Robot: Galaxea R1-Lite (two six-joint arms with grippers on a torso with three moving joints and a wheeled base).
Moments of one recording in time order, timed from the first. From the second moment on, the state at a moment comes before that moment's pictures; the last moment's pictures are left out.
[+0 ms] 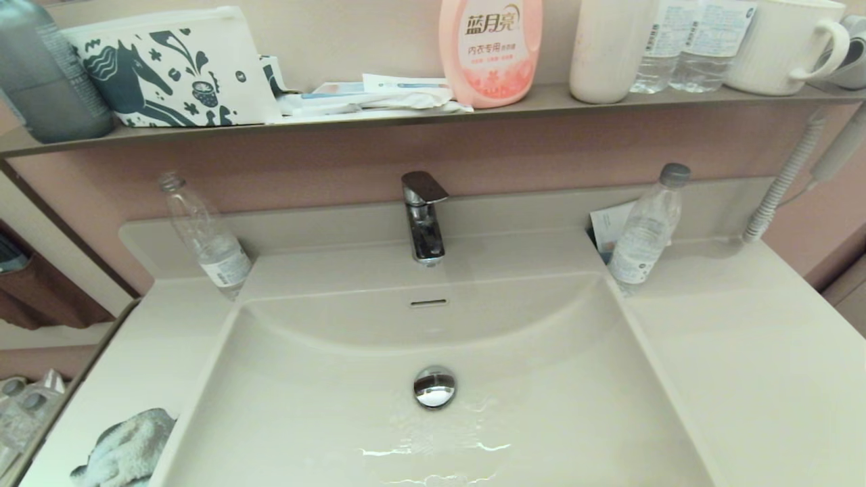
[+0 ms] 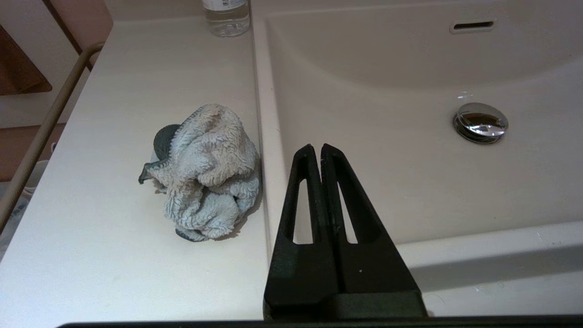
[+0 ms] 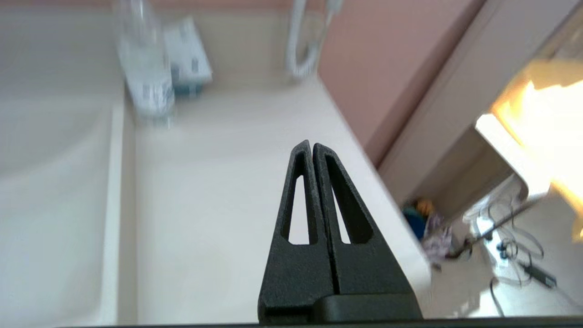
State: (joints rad) left arm 0.00 0.00 0.00 0.00 0.00 0.01; right arm -0.01 0.32 -0.55 0.15 -0.22 -0.12
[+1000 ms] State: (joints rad) left arm 0.00 0.00 0.00 0.00 0.00 0.01; right arm 0.00 0.00 -0.09 0.15 0.01 0.01
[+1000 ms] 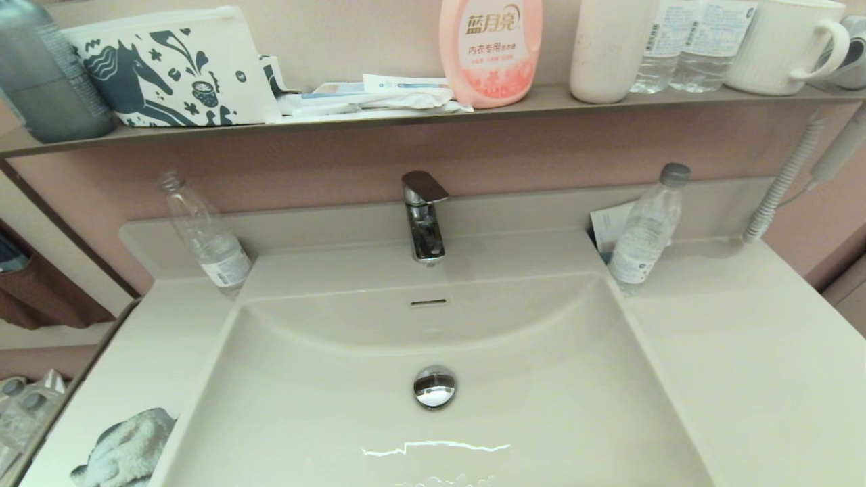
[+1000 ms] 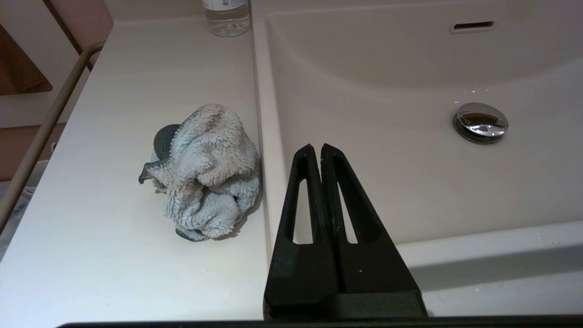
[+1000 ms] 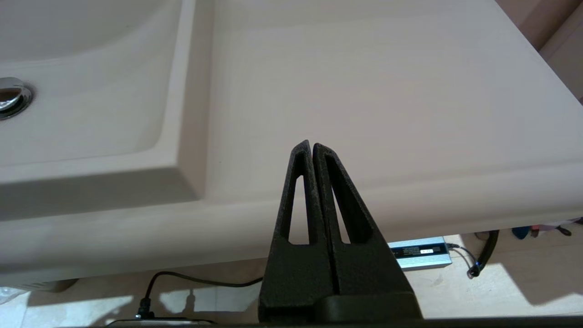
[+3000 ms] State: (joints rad) left arm 0.00 0.42 -0.26 0.06 0.11 -0.02; right arm 0.00 0.00 0.00 0.00 0.01 -0.01
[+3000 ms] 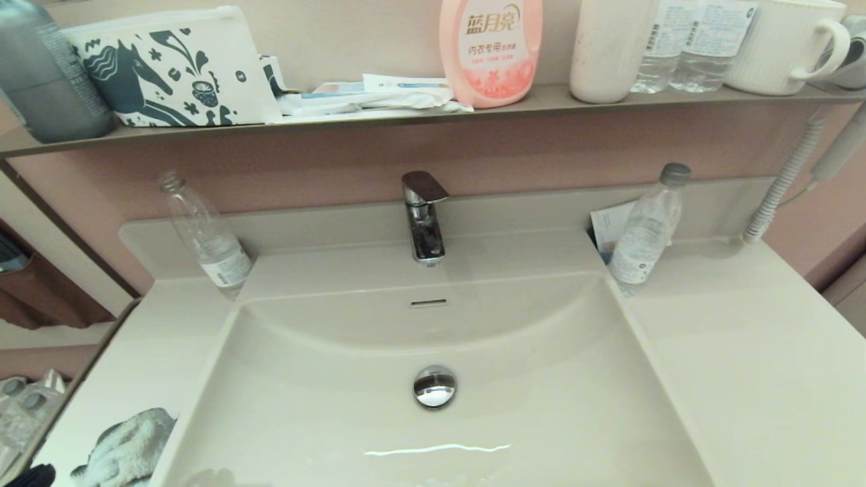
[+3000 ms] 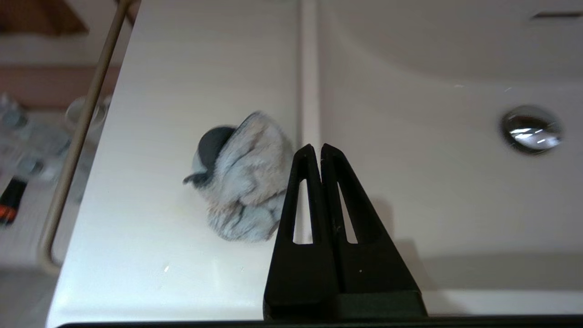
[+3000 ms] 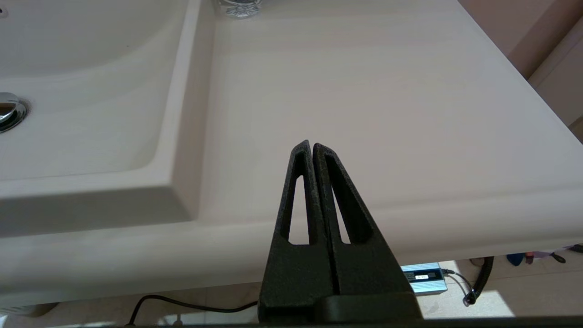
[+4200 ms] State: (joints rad) left arm 0.23 1.21 -0.65 0.40 0.17 -0.07; right arm 0.00 0.00 0.00 0.00 0.01 -0.01
